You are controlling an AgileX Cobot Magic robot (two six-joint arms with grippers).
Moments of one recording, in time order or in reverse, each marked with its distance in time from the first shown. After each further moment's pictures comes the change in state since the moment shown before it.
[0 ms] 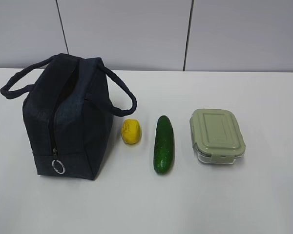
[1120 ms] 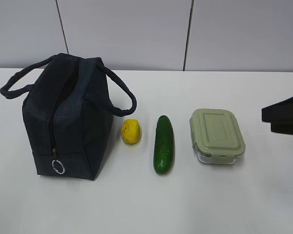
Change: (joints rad) left arm 0.000 0.000 0.000 0.000 0.000 0.000; right arm -0.281 0.988 -0.207 0.557 0.197 -0.675
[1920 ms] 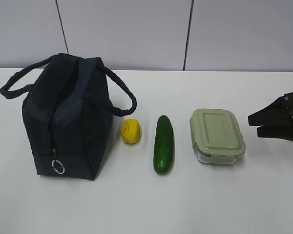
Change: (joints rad) left arm 0.000 0.000 0.000 0.000 0.000 0.000; right arm -0.051 0.590 -0.348 -0.028 0.015 -0.108
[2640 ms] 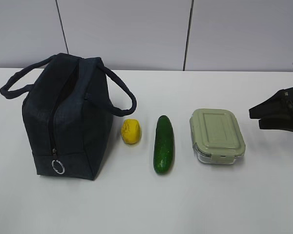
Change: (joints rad) left arm 0.000 0.000 0.000 0.000 0.000 0.000; right arm -0.002 0.050 -0.108 -0.034 0.000 -0.031
